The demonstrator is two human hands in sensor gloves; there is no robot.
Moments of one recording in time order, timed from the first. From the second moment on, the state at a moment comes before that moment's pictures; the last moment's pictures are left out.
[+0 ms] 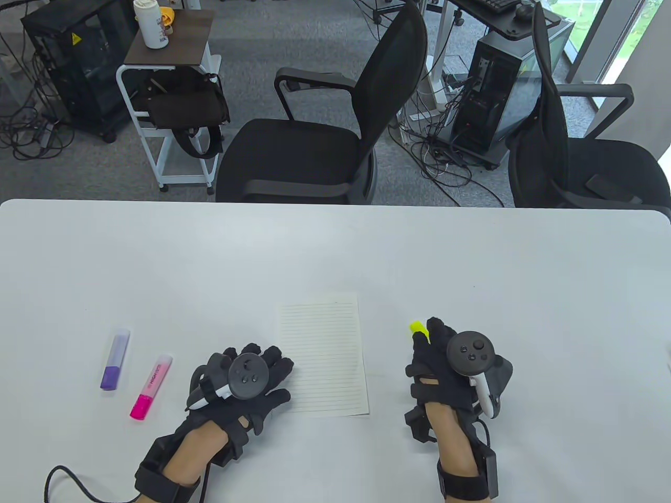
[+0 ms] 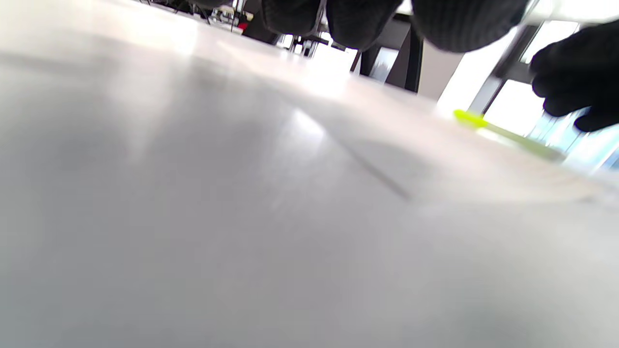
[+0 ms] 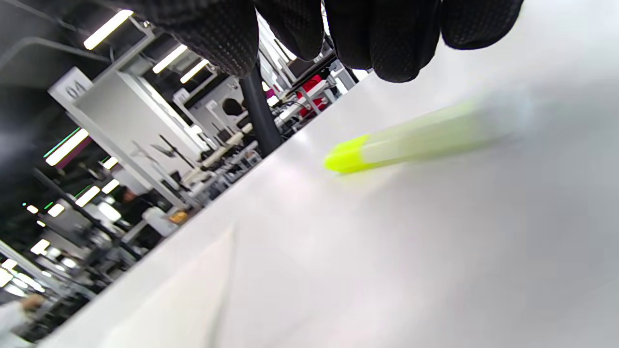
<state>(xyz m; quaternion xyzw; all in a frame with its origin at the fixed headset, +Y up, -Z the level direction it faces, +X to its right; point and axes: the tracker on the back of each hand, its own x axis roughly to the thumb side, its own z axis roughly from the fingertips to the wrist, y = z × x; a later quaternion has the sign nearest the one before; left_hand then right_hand) -0.193 -0.757 -0.299 -0.11 -0.20 0.16 0.96 0.193 -0.735 -0.313 -0.14 0.01 0.94 0.30</state>
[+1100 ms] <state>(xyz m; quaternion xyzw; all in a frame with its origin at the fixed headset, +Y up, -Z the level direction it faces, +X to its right) -0.202 -0.732 -0.288 0.04 -0.26 0.34 0.90 0.107 -0.712 -0.305 0.20 0.05 0.92 0.33</state>
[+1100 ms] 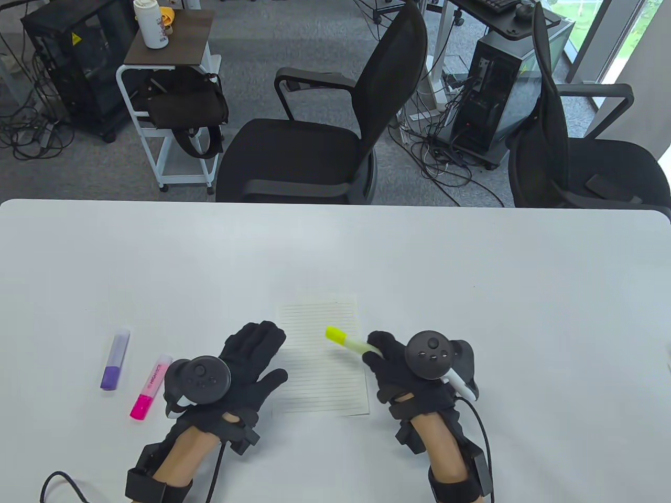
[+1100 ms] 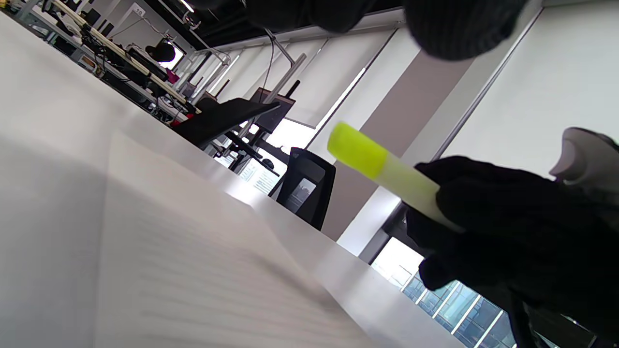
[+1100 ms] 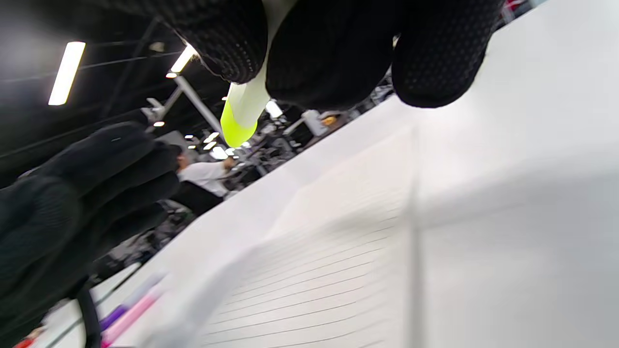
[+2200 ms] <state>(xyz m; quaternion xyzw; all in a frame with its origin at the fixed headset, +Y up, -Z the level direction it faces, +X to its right) -0.211 -0.738 -0.295 -0.03 -0.19 0.21 0.96 0.094 -0.717 -0.298 0.23 -0.03 0.88 0.41</state>
